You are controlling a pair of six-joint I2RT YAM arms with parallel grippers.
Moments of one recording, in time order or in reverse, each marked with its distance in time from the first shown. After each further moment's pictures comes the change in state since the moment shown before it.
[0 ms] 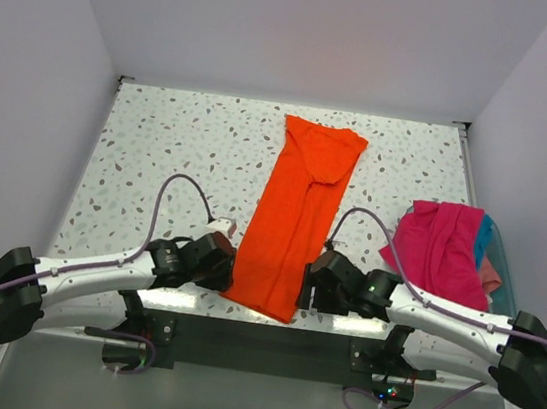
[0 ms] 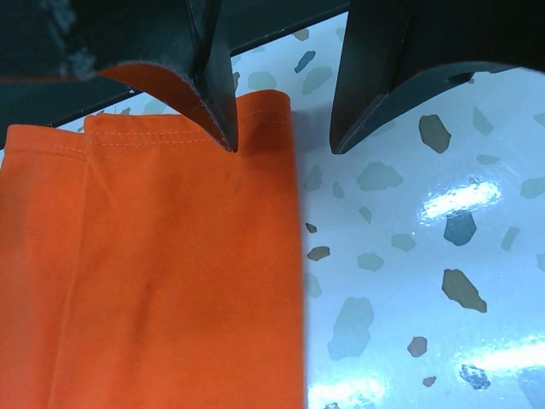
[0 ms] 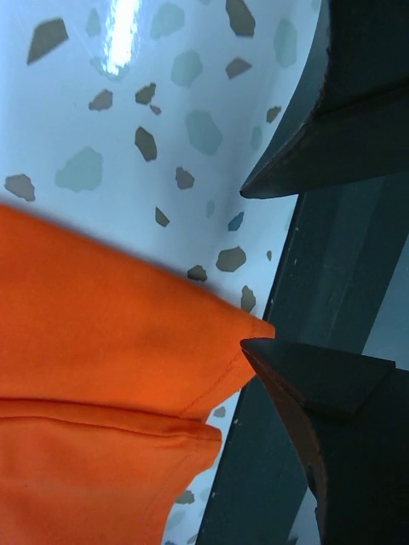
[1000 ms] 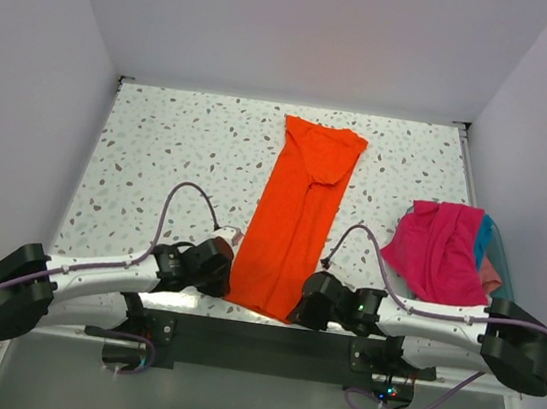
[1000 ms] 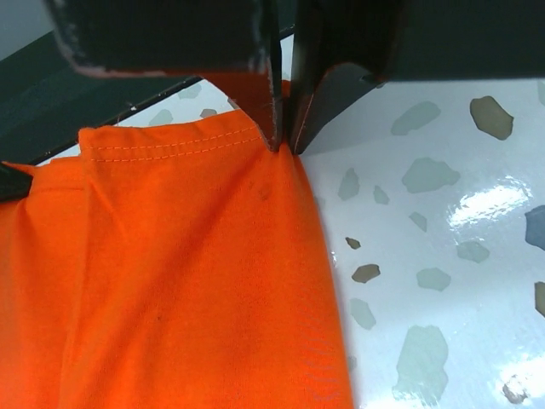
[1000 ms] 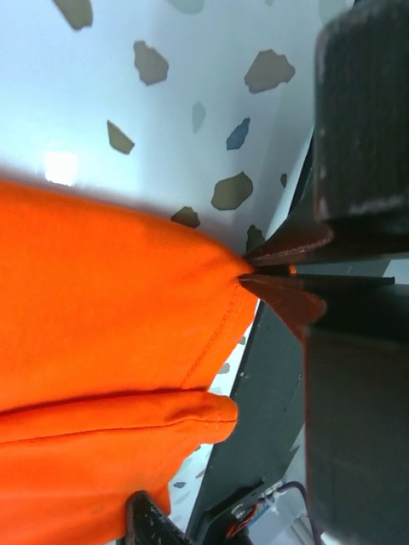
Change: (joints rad) left arm -0.012 0.040 -0.066 0.116 0.101 0.018; right arm 0.172 0.075 -0.174 0.351 -0.017 0.404
